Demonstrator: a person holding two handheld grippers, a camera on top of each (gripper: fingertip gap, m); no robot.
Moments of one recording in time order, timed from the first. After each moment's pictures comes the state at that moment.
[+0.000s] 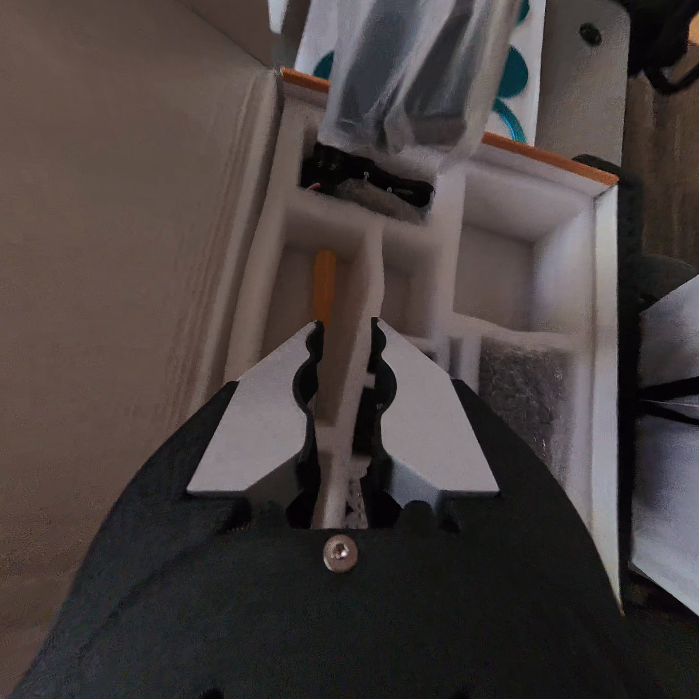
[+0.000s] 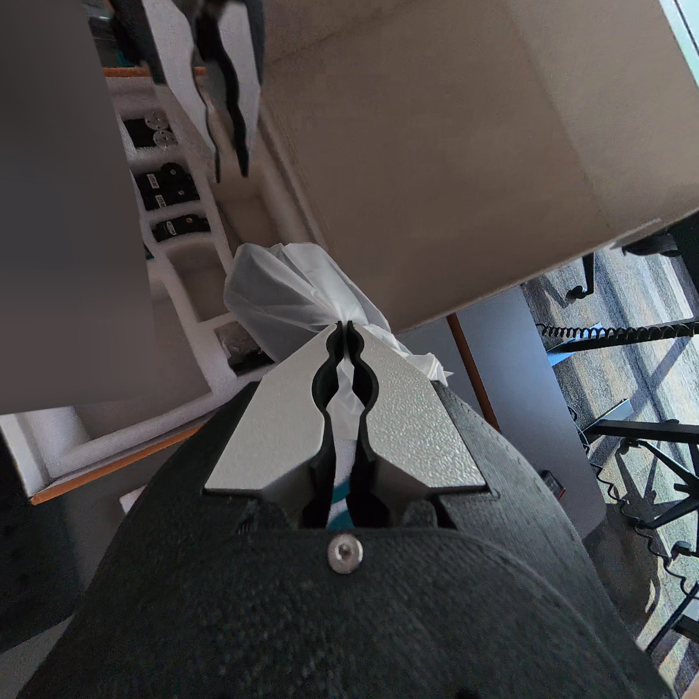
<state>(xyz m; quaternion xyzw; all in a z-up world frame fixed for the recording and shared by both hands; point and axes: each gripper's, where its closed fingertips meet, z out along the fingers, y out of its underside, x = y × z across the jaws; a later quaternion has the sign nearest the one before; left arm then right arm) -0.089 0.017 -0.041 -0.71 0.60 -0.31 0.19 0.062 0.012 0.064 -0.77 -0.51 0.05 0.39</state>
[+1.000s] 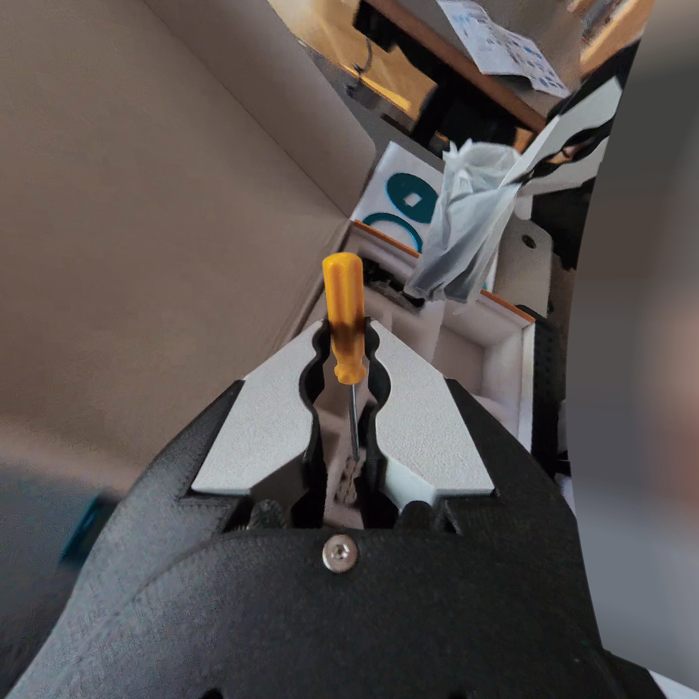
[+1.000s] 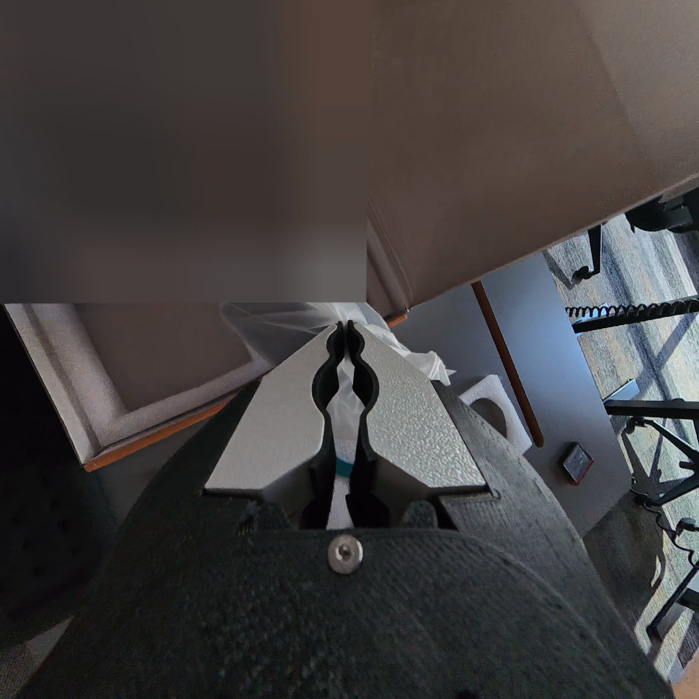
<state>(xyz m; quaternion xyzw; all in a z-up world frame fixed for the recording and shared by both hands) -0.119 0.067 0.046 -0.74 0.47 -0.41 0.27 0.068 -0.032 0.039 -0.78 -0.50 0.04 0.38</state>
